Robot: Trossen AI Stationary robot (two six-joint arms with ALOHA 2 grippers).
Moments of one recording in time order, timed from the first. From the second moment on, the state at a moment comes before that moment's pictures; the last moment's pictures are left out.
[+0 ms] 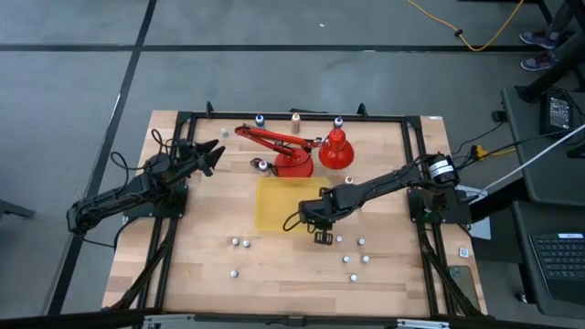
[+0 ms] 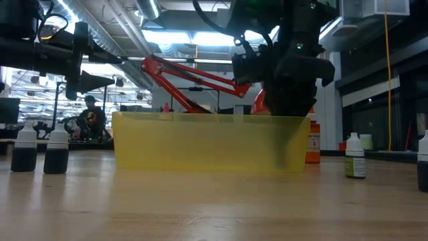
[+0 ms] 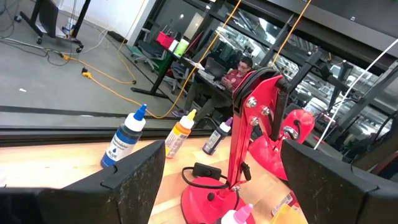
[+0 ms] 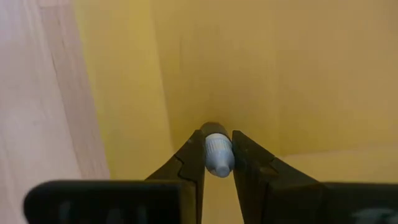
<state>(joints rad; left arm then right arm) 0.44 0.00 0.01 0.05 -0.27 -0.59 0.19 1.92 1.29 -0.73 0.03 0.31</state>
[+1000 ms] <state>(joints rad) 0.44 0.00 0.01 0.05 -0.27 -0.59 0.18 1.87 1.32 -0.78 0.02 0.30</state>
